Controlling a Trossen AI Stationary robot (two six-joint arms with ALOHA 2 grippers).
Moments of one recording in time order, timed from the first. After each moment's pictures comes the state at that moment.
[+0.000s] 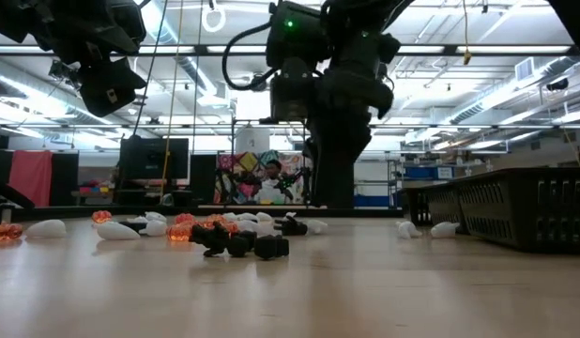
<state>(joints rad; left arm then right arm) -0.12 0.67 0.47 -0.26 0.11 -0.65 0.04 2.01 1.44 -0.67 -0.18 -0.01</state>
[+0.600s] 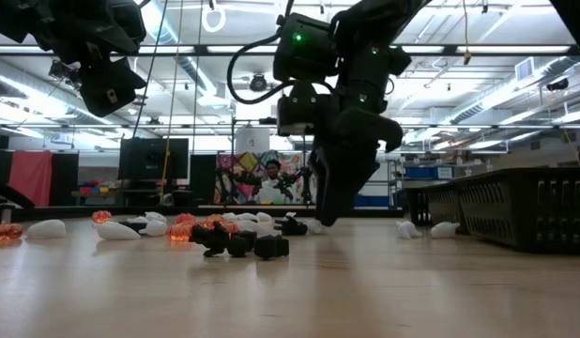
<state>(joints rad) -0.12 0.67 0.47 -0.26 0.11 -0.64 0.06 2.01 1.34 -0.57 -0.08 -0.03</state>
